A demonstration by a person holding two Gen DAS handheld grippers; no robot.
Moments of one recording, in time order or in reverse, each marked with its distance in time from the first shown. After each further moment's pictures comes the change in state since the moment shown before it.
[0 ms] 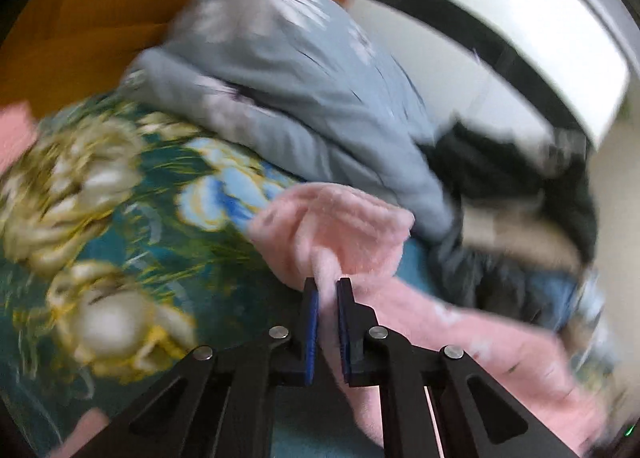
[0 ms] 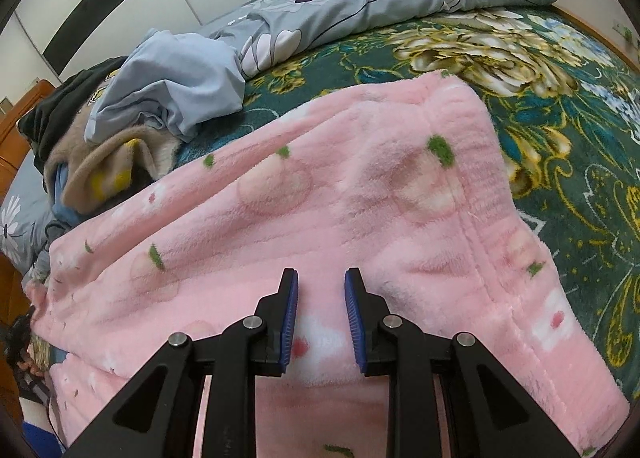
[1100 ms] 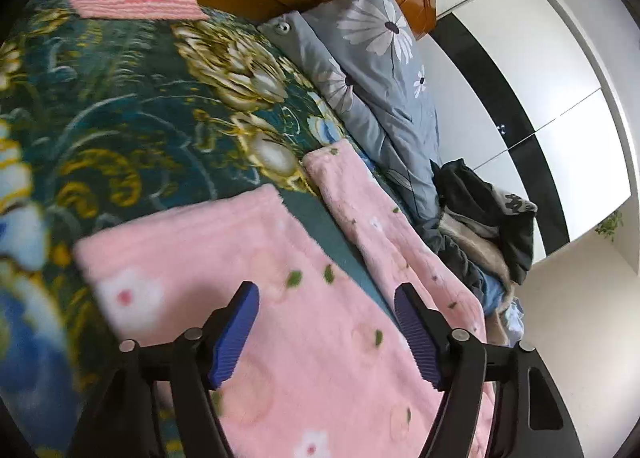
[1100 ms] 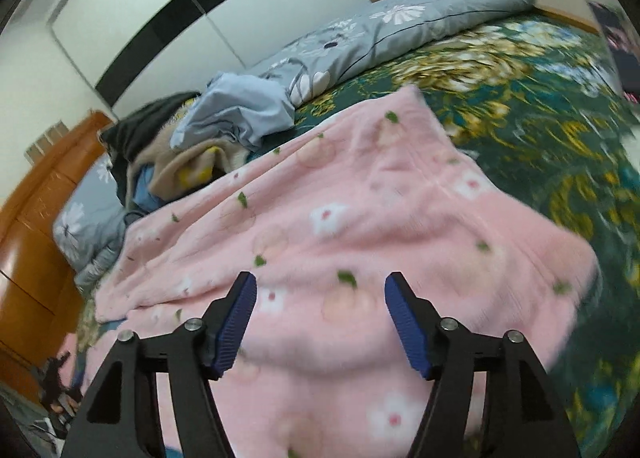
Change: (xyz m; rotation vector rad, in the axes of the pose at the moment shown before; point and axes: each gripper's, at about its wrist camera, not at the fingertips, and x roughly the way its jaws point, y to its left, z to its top) left arm -0.161 0.086 -0.109 -0.293 0.037 -0.101; right arm -0.114 -0.038 -0.102 0.043 -0.169 0.211
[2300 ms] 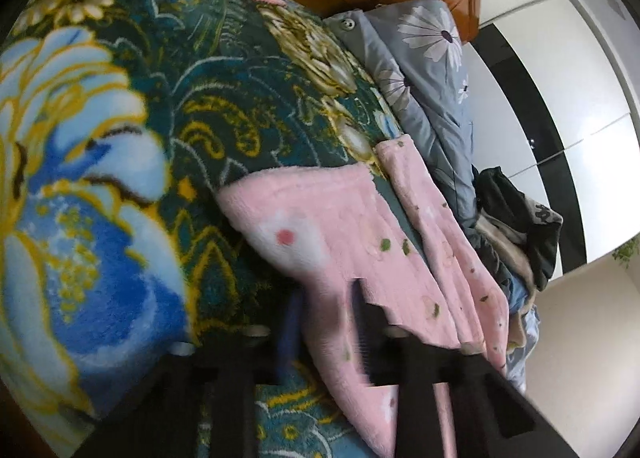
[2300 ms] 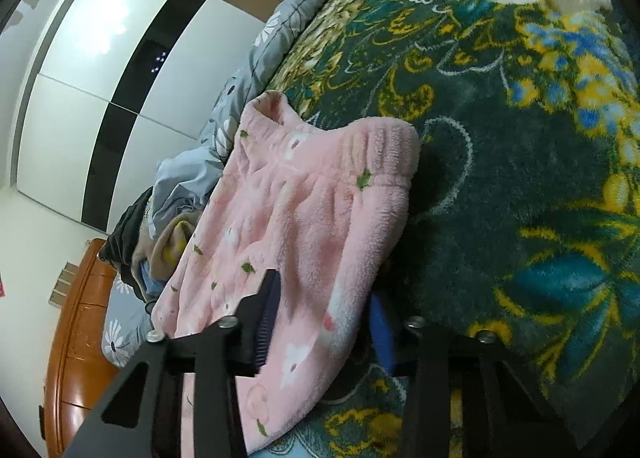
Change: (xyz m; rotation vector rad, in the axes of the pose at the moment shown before) left arm -0.011 0.059 -0.018 -0.131 0.020 0.085; right arm -0.025 -0.112 -0.040 0.484 -0.067 0.068
